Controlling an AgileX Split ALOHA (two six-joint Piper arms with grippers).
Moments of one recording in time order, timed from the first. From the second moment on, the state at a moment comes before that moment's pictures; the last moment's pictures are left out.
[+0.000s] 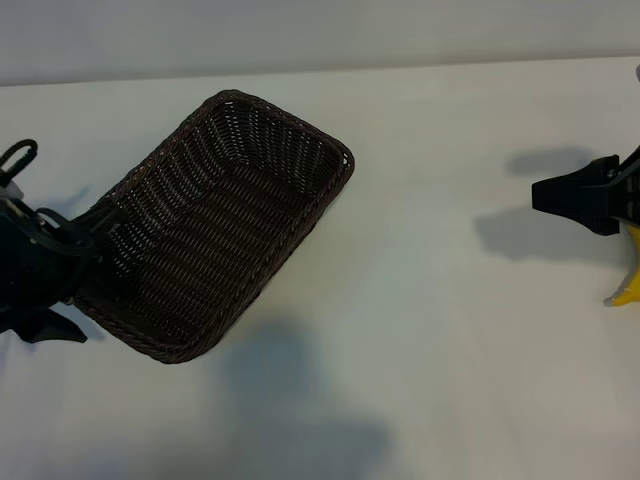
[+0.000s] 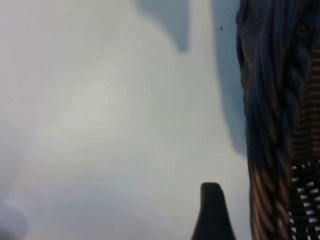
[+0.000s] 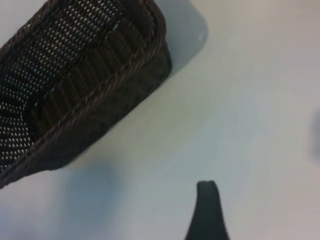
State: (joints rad) left arm -0.10 1.48 -0.80 -0.23 0.83 -0.77; right arm -0.05 1.24 -0.69 1.07 0.75 -0.97
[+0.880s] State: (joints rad) left arm -0.10 1.68 -0.80 -0.23 0.64 -0.77; right arm -0.05 1.24 -0.69 1.07 0.74 -0.97
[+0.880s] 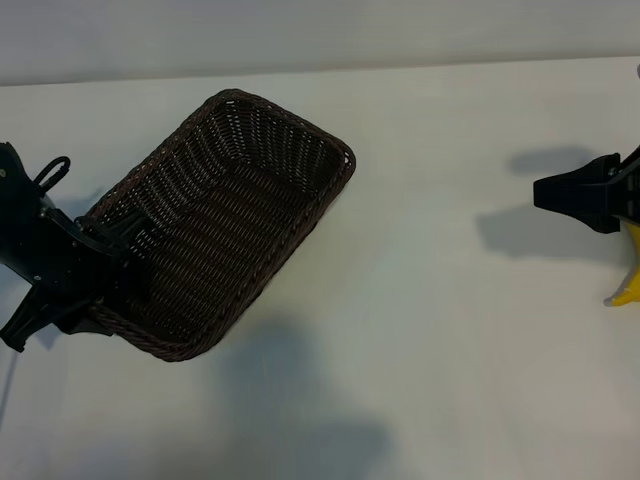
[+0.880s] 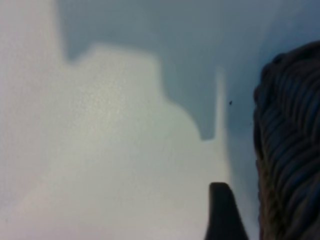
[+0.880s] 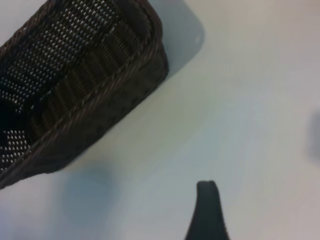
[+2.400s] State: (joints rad) left arm -0.10 1.93 -1.60 -0.28 1.18 -0.03; right arm -0.05 1.24 -0.69 1.07 0.74 -0.97
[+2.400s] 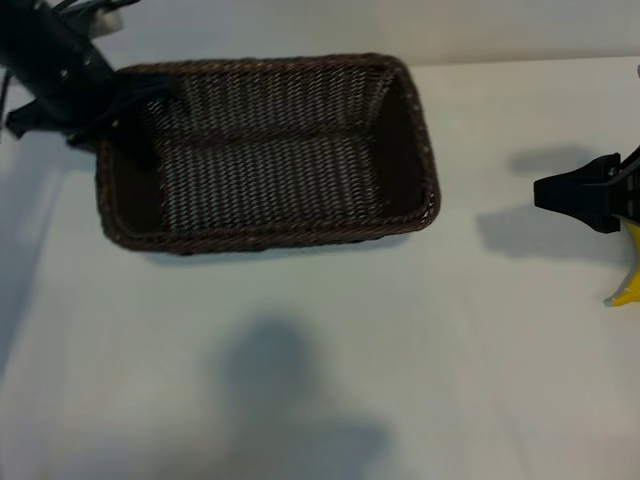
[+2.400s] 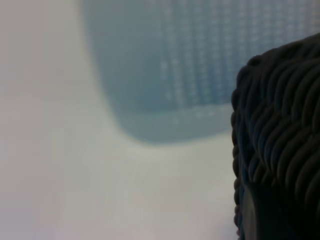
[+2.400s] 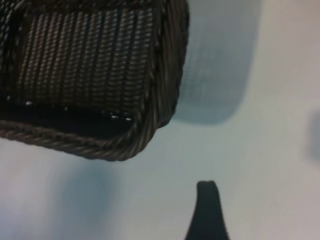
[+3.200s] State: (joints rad) left arm -0.24 2.18 -1.64 -0.33 1.09 -0.02; right arm -0.05 1.24 -0.69 1.07 0.74 -0.97
